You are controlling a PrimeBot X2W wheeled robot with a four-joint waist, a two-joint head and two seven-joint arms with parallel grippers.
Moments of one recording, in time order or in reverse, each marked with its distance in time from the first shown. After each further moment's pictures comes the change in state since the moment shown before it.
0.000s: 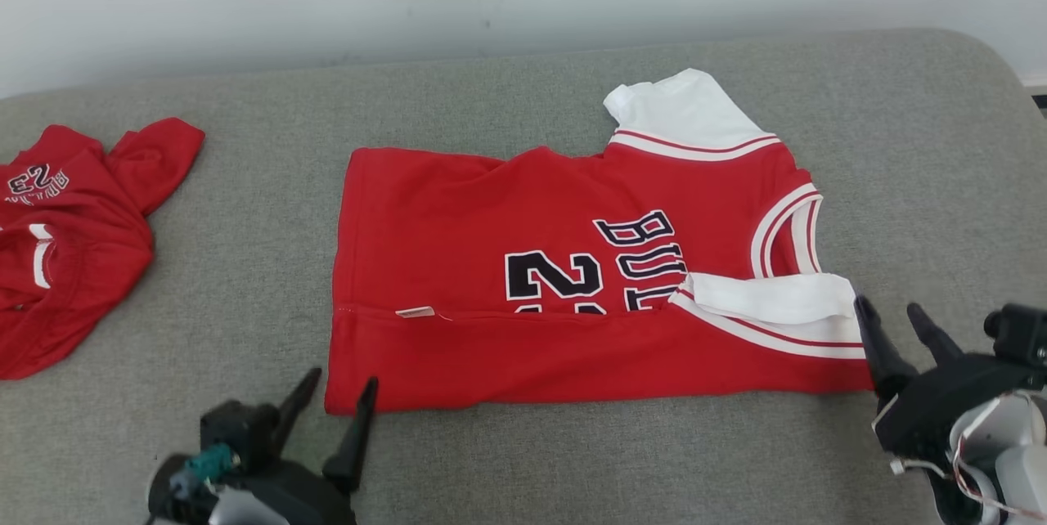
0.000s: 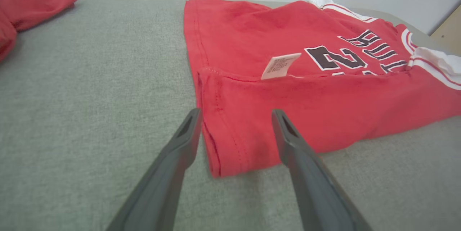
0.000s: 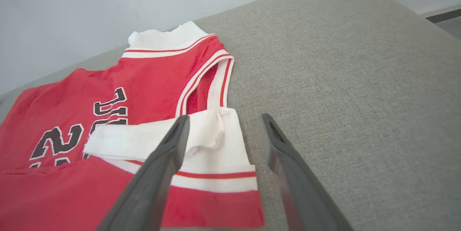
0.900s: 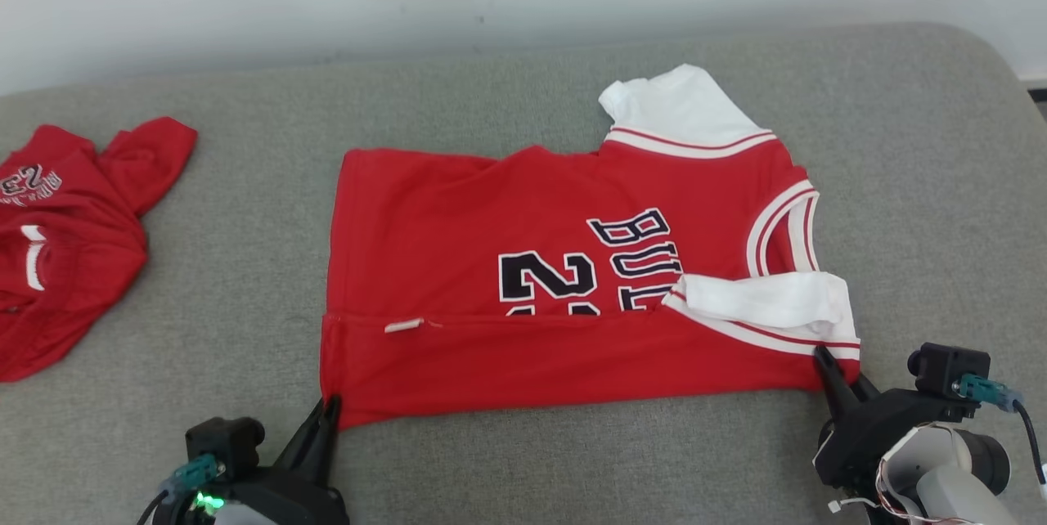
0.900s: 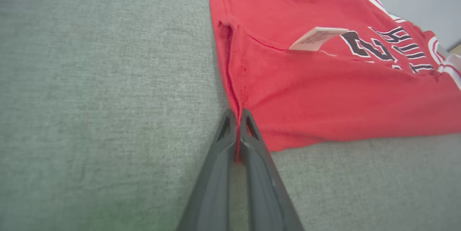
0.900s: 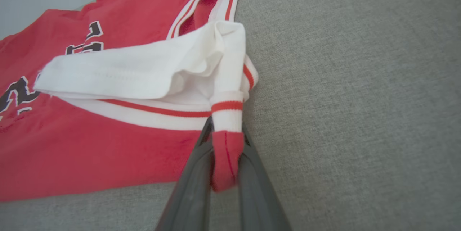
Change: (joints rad) left arm -0.012 -0.075 0.055 0.168 -0.089 -0.033 -0.016; right arm -0.077 0.024 0.180 0.306 0.035 0.000 -0.165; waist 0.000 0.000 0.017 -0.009
